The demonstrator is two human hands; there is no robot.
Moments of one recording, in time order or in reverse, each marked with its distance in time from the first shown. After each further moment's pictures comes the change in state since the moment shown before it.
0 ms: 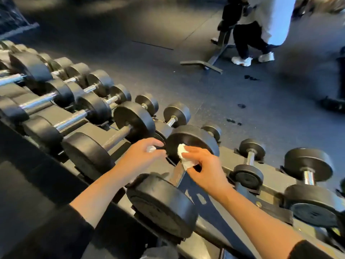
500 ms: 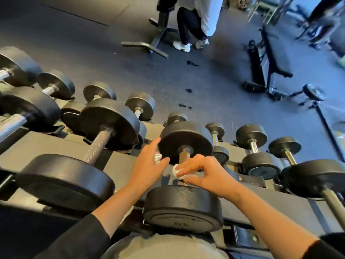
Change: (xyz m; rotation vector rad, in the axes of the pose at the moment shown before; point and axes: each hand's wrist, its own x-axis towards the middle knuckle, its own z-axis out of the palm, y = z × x) left_hand 0.045 -0.060 0.021 -0.143 -0.119 0.280; right_hand -0.004 -0.056 0.015 -0.124 -0.158 0.275
